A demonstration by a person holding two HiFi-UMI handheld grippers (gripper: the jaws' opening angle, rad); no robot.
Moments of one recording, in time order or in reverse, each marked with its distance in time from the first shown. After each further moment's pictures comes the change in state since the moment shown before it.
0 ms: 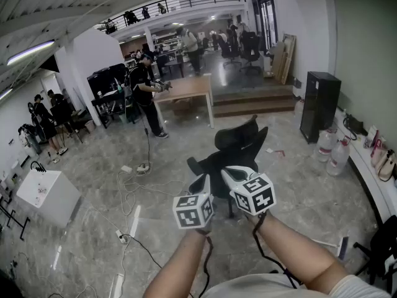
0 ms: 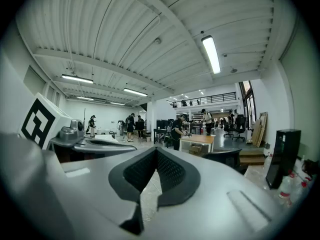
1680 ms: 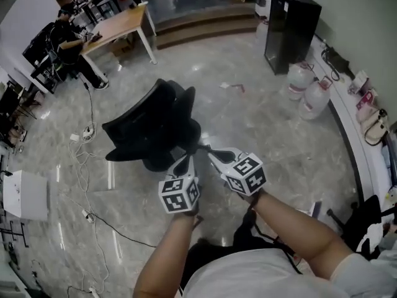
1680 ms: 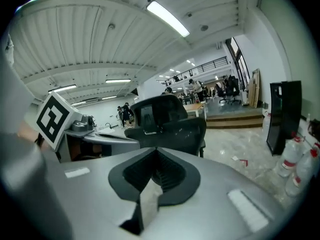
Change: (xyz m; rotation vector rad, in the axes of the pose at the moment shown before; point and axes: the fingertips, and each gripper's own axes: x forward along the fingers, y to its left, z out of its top) left arm 0.488 -0.207 -0.235 -0.076 0.362 -0.028; right arm 0.013 -0.510 -0.277 0.240 0.234 0.072
